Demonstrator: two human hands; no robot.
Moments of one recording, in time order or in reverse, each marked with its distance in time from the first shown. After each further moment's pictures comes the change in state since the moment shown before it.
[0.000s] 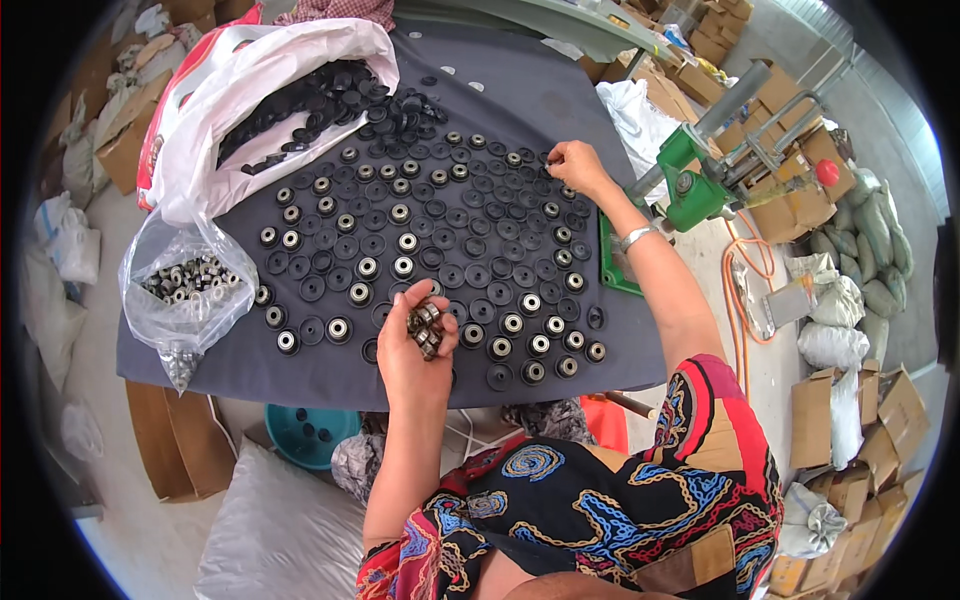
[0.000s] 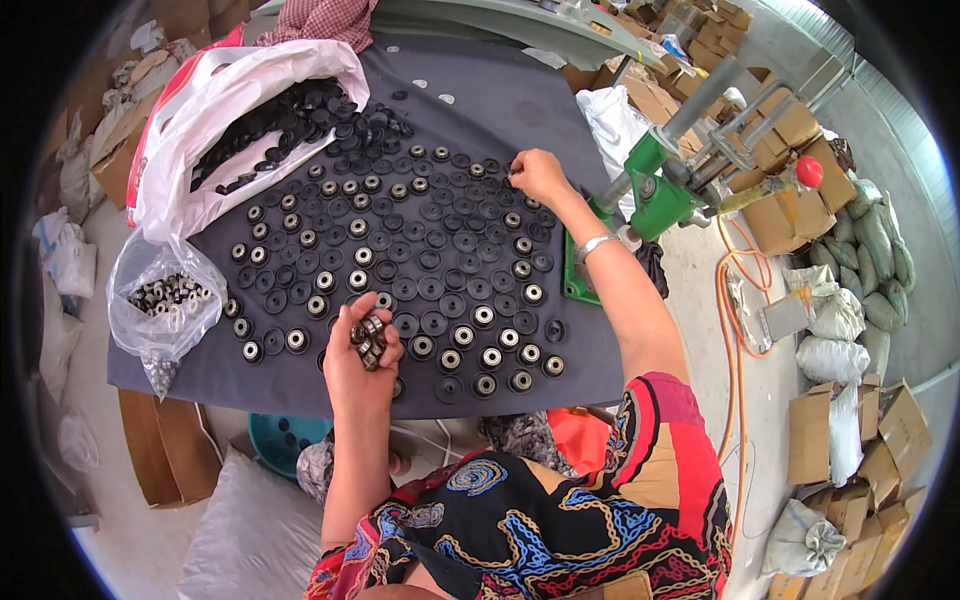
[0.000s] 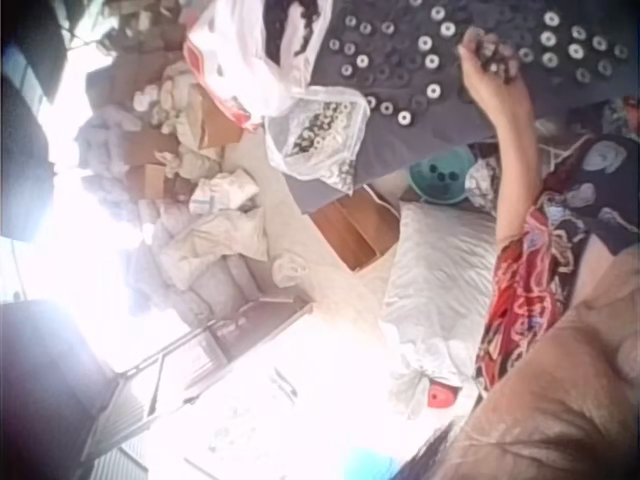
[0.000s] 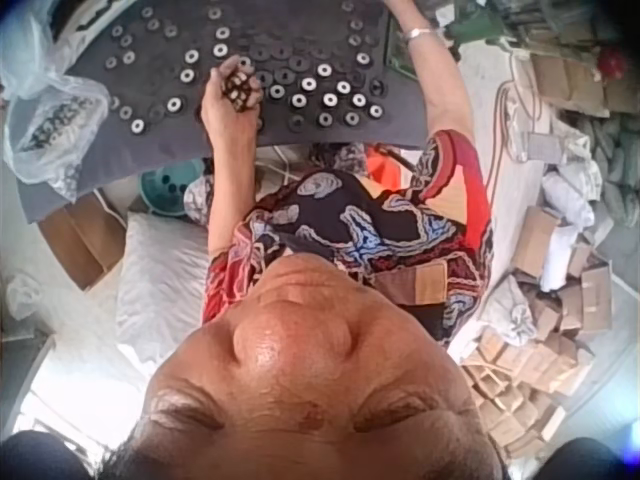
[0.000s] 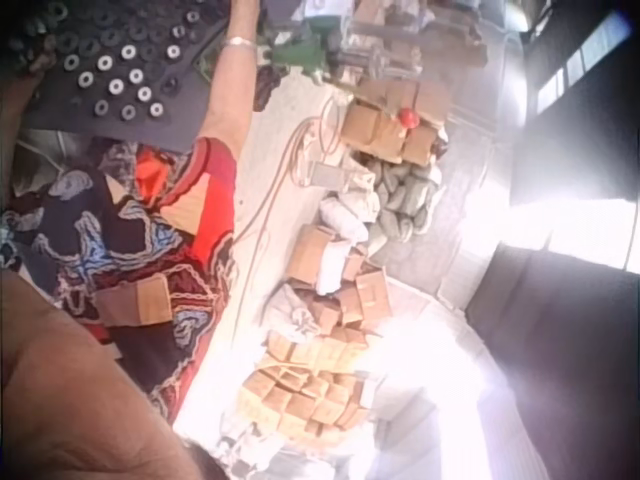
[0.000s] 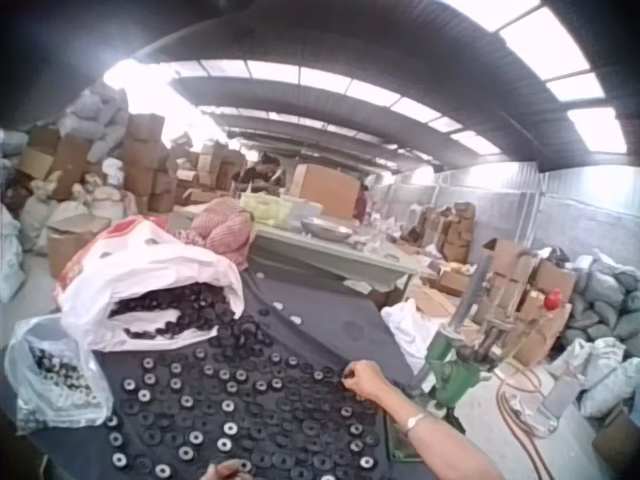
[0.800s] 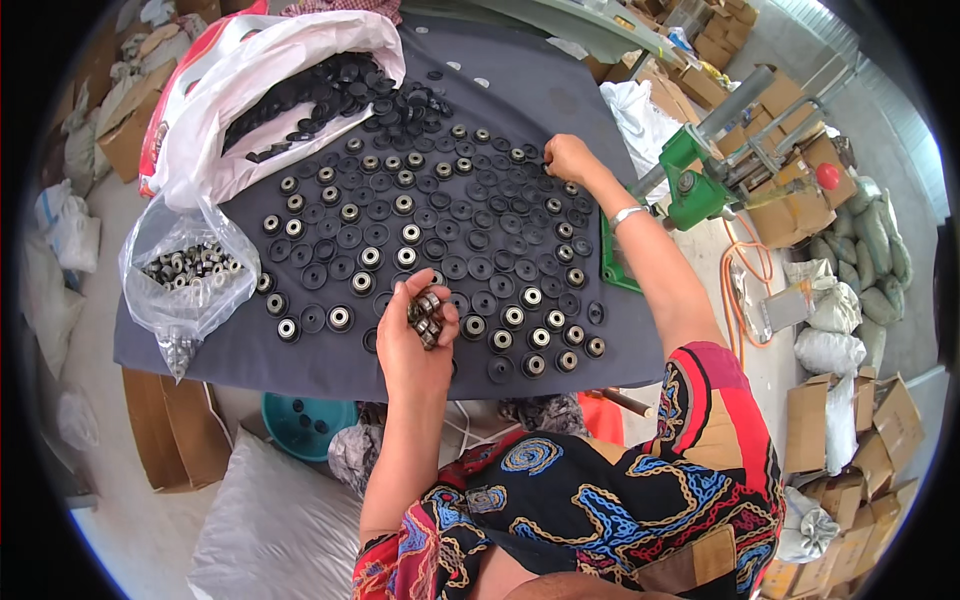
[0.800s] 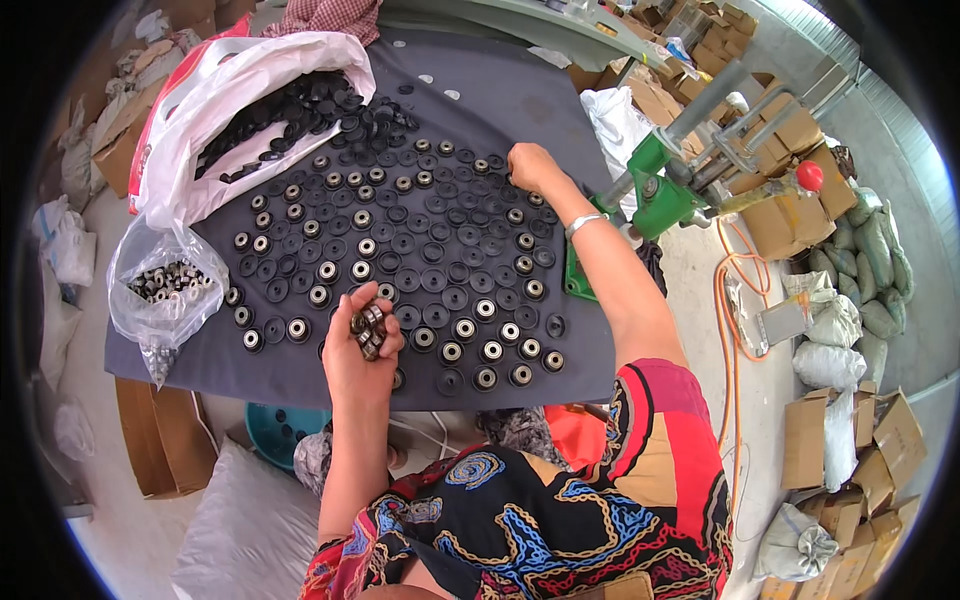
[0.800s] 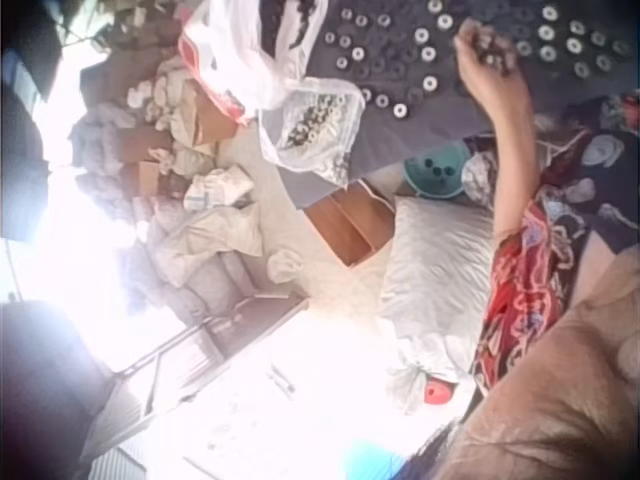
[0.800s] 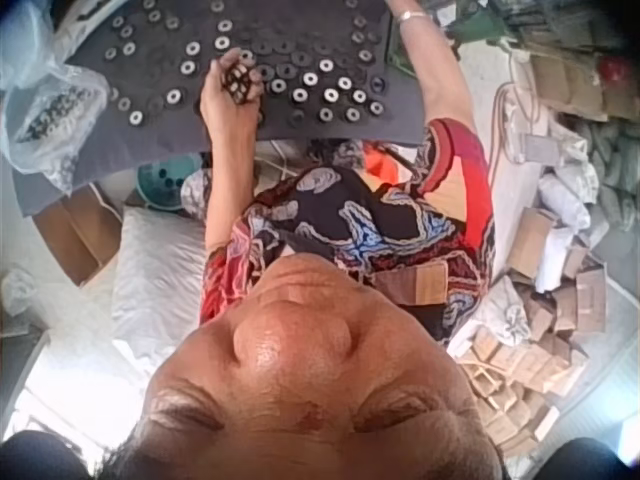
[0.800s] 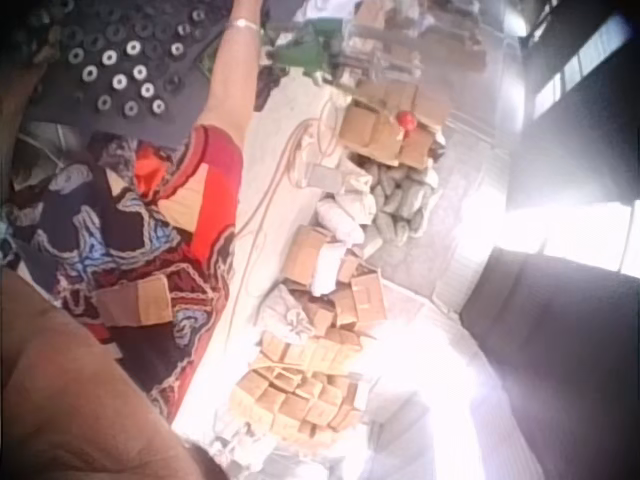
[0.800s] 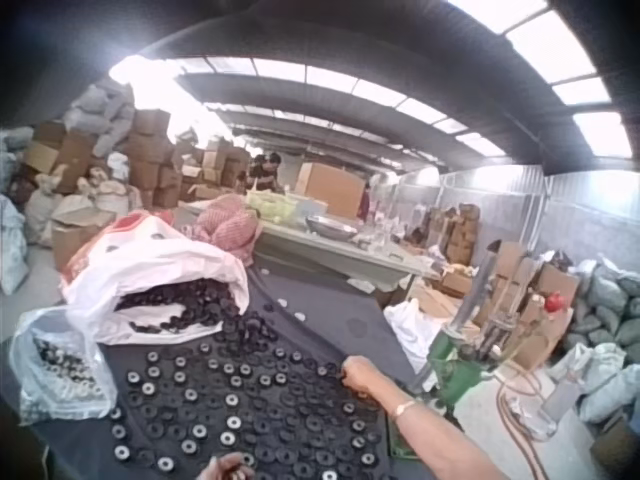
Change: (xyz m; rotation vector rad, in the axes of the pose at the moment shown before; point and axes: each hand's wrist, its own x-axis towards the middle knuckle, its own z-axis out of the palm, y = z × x) left_hand -0.006 0.005 0.006 -0.027 0.010 0.010; right_hand 0.018 -0.011 0.006 -0.354 -0.216 -0.119
